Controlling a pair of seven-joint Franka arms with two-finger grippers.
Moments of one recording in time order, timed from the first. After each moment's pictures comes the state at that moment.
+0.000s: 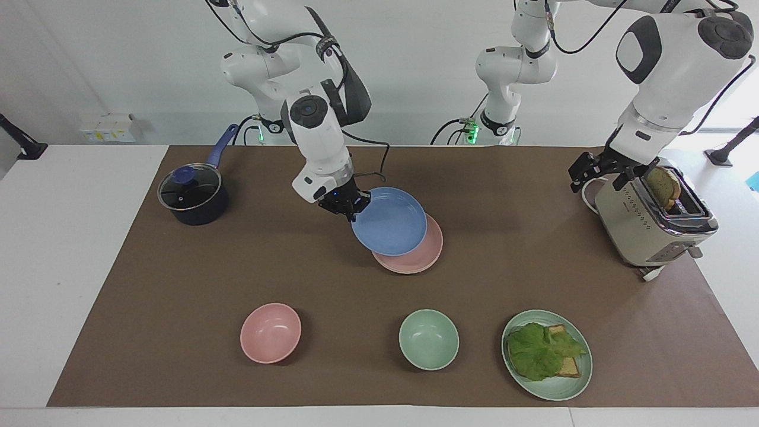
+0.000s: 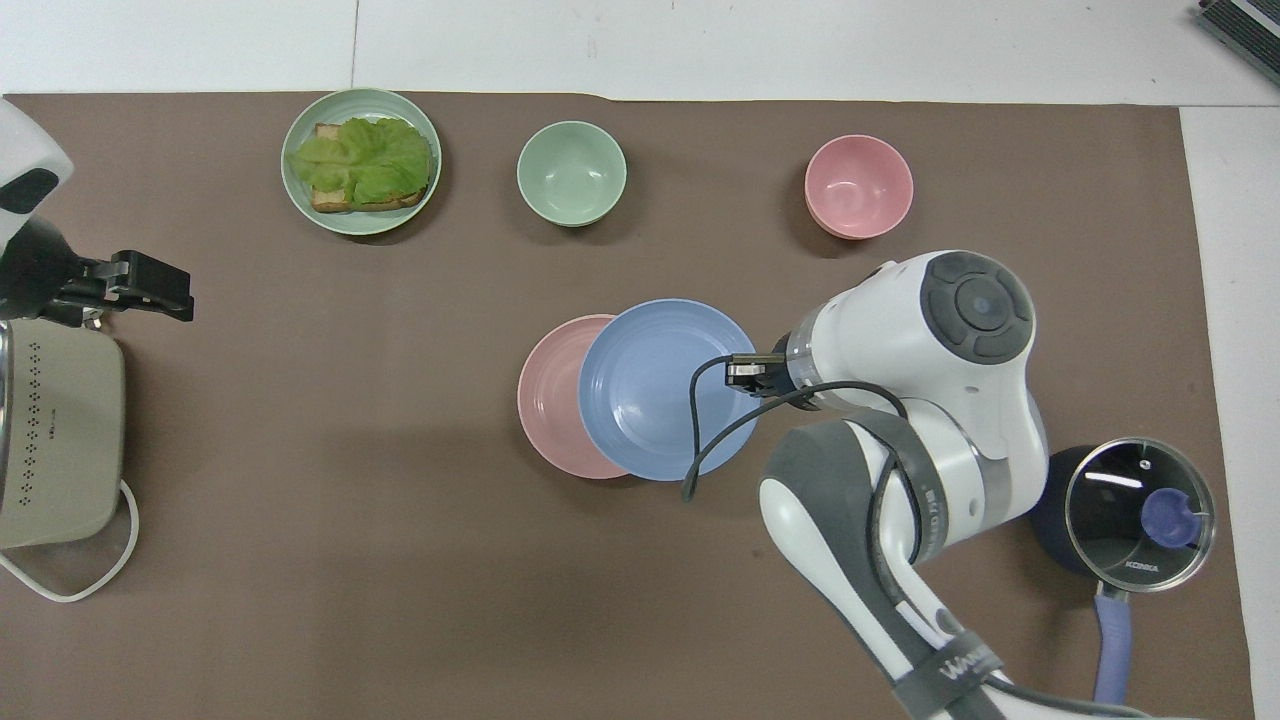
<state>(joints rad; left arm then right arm) -0.13 0.08 0.07 -1.57 -0.01 1.61 -0.04 0.51 0.18 -0.05 -1.94 0.20 2.19 0.39</state>
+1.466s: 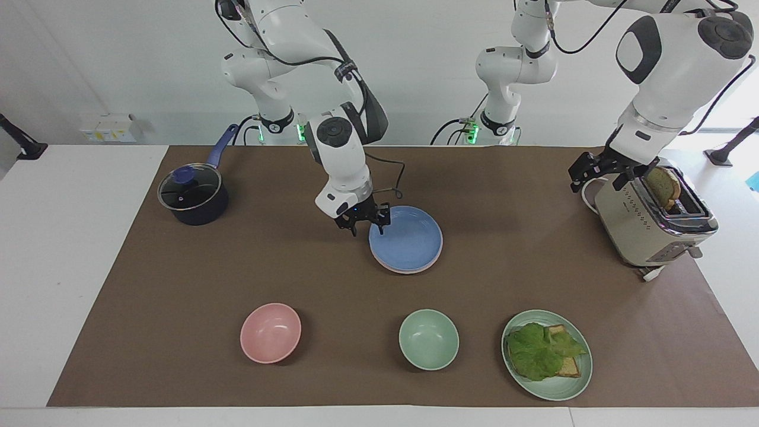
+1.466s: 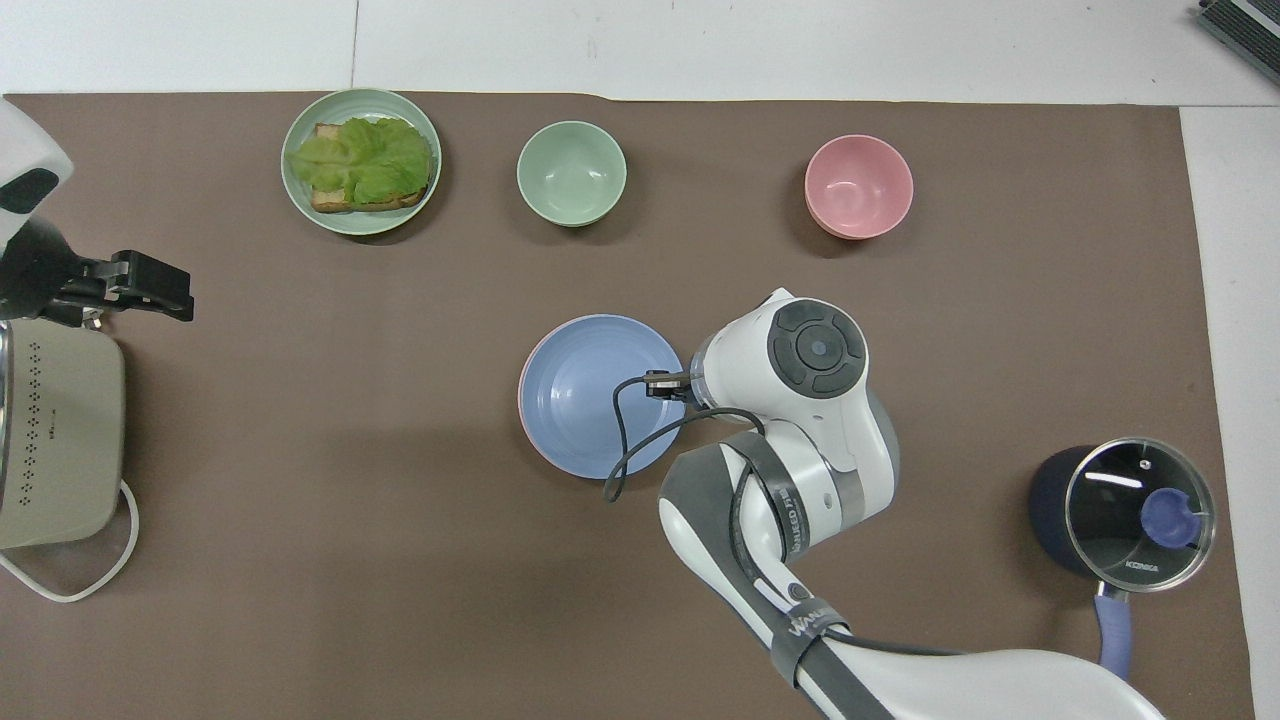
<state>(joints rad) -0.13 0.08 0.07 -1.57 -0.01 1.61 -0.04 0.55 0.28 -0.07 -1.92 0.19 2.32 0.41</state>
